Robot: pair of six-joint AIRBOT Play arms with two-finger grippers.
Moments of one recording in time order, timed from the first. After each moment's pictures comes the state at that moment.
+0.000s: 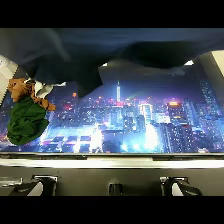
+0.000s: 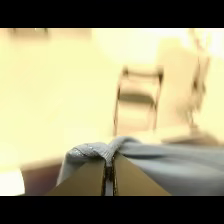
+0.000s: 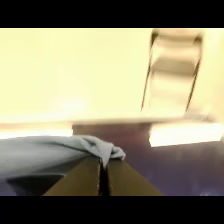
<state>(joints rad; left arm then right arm) 0.17 -0.86 1.90 0.88 -1.02 -1.30 -0.30 -0.83 1.92 -1.26 1.16 1.45</state>
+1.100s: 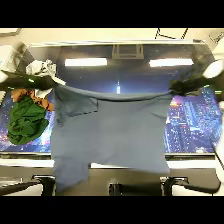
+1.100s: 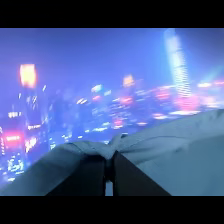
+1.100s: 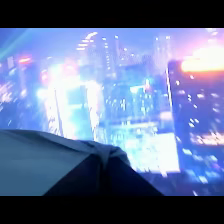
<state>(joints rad) 0.04 -1.42 1.41 1.03 -1.04 -1.37 -0.10 -1.50 1.49 -1.37 1.20 1.63</state>
